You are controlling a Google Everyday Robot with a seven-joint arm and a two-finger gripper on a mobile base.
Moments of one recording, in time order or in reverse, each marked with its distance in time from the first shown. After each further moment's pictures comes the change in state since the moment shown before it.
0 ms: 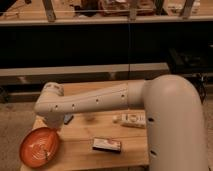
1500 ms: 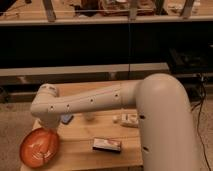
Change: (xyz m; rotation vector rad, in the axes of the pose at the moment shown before) arm -0.011 -0.016 0.013 -0.007 -0.027 -0.048
